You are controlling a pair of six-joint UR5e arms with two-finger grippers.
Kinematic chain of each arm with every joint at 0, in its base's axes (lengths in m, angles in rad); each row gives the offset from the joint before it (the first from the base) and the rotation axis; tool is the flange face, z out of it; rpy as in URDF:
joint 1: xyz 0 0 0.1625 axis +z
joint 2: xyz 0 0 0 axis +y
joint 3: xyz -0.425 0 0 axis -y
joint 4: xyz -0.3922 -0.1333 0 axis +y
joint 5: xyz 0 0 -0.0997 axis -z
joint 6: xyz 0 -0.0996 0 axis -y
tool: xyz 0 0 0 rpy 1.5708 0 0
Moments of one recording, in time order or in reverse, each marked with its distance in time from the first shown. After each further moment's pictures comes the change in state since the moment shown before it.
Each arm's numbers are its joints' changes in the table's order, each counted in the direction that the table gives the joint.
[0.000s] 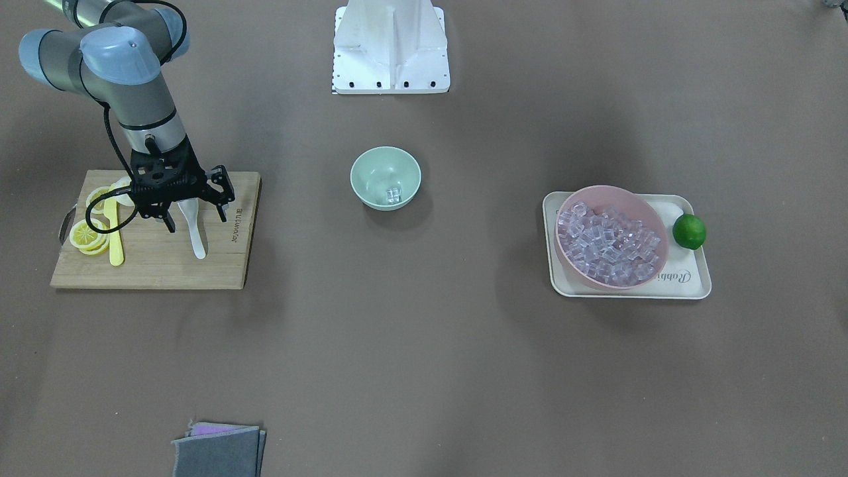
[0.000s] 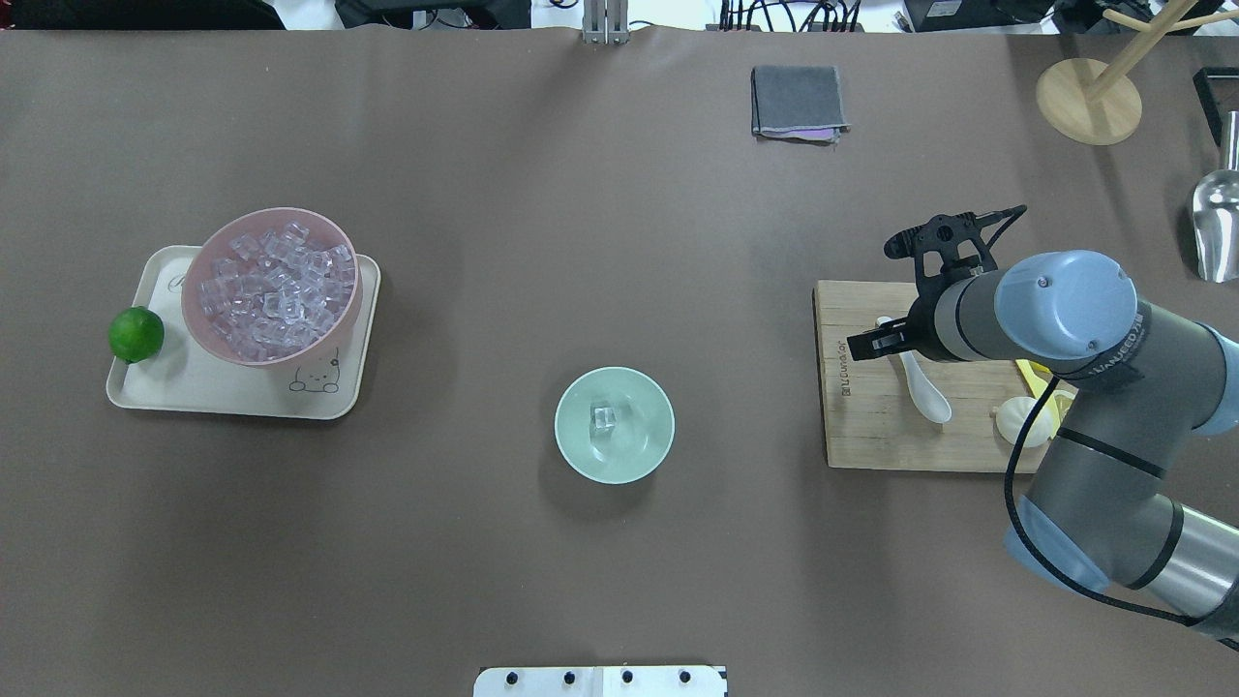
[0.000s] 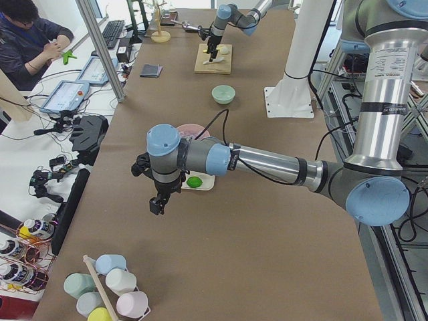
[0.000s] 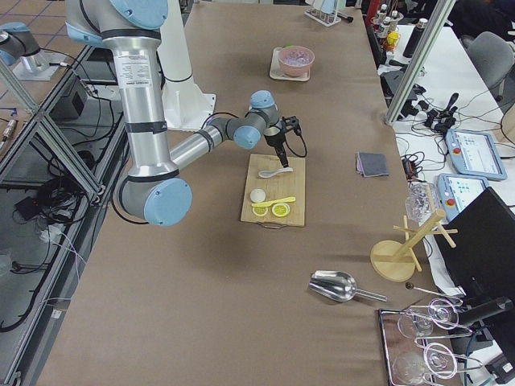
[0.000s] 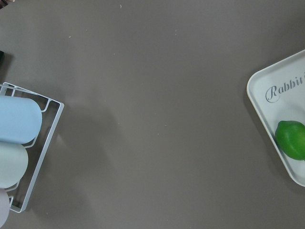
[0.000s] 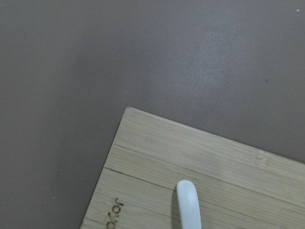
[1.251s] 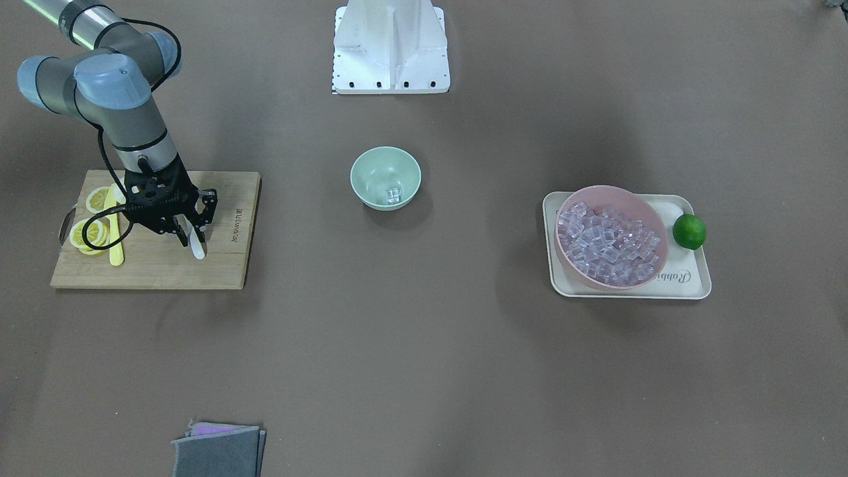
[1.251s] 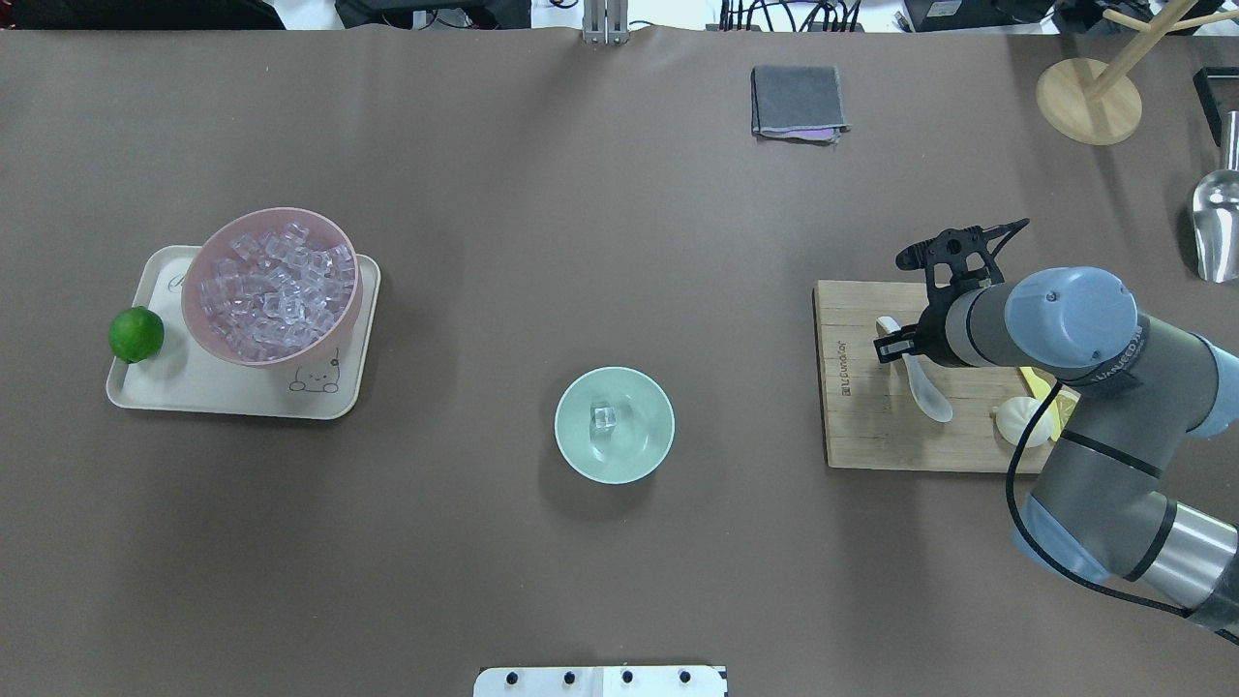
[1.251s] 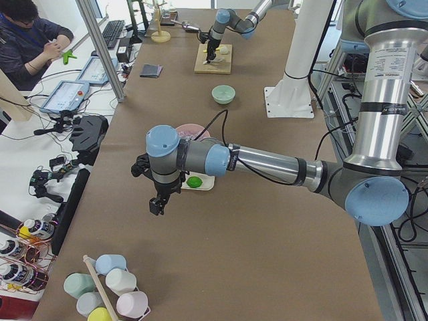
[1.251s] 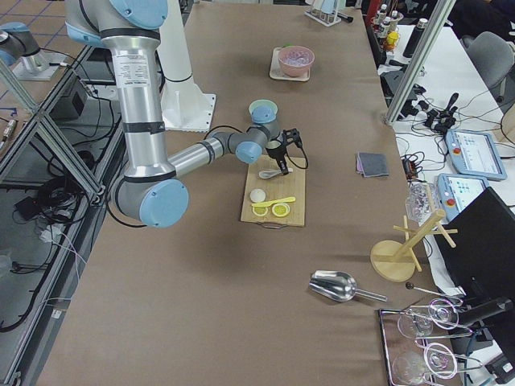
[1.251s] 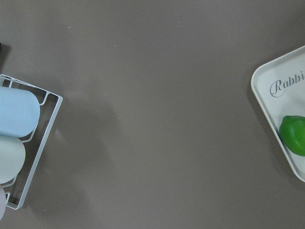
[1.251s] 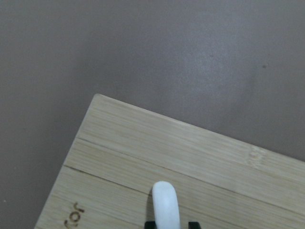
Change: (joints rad) left arm 0.003 0.002 0.006 0.002 -0.001 0.000; right arm 0.005 0.025 -0.101 -0.137 0.004 0.013
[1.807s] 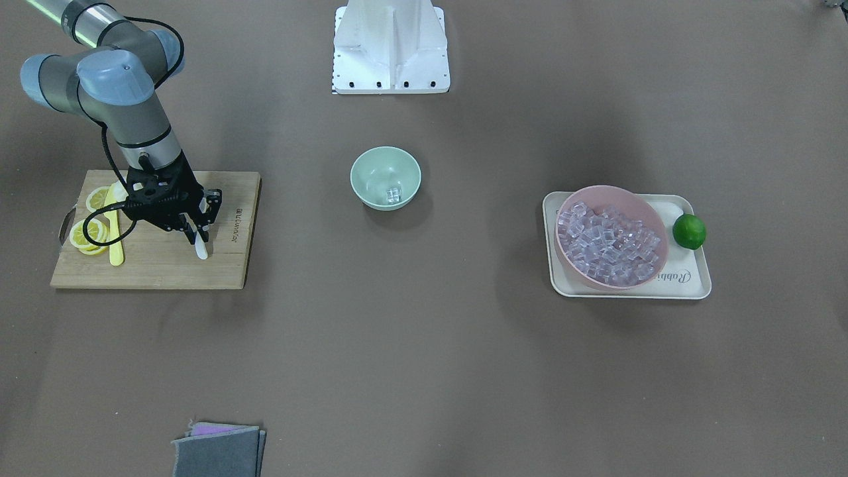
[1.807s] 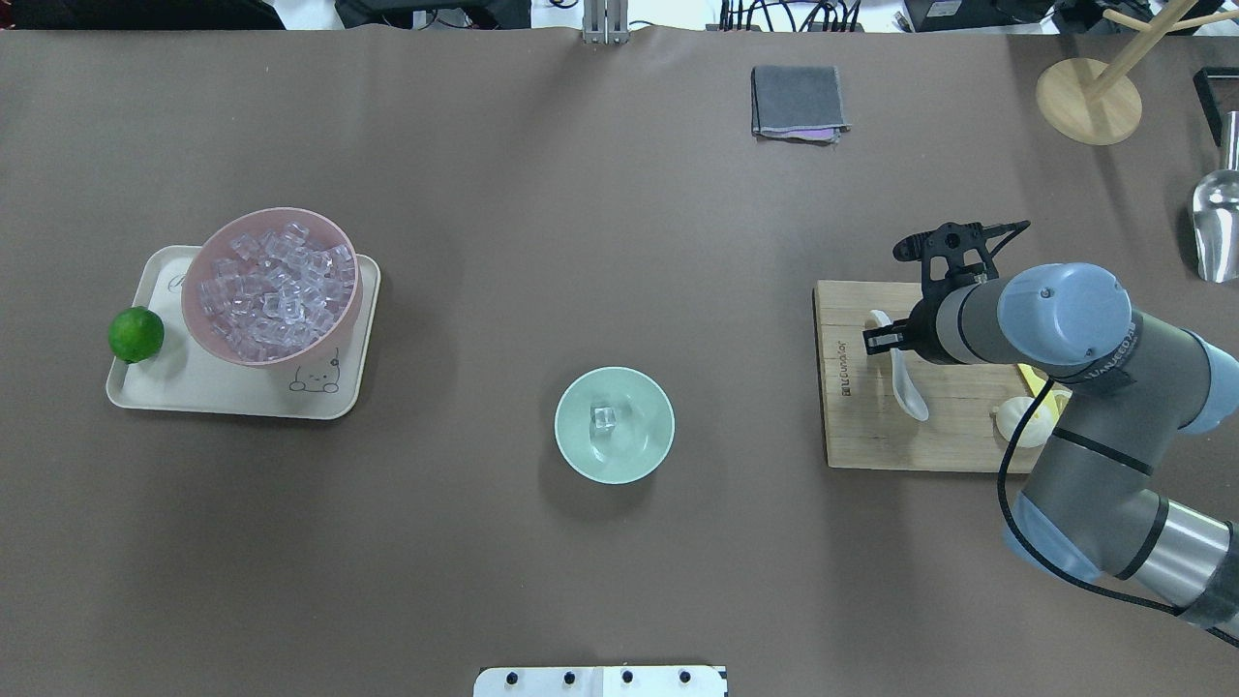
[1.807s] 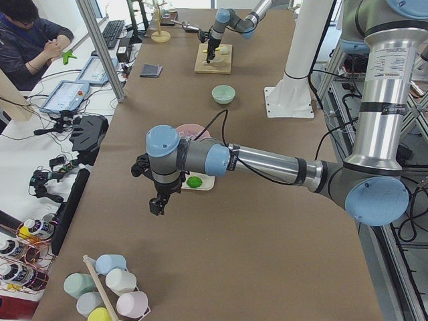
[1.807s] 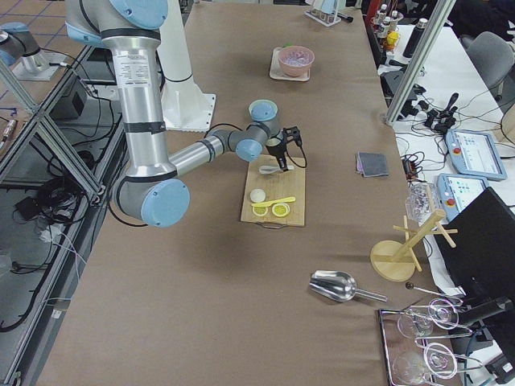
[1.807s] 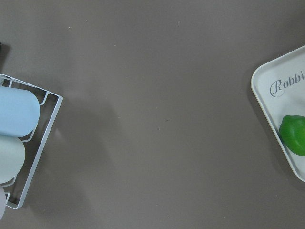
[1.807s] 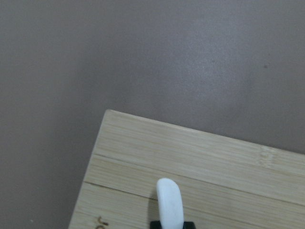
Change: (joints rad) left arm 0.000 0.000 0.000 -0.001 0.000 0.000; right arm -0.004 -0.028 0.011 0.010 0.001 0.129
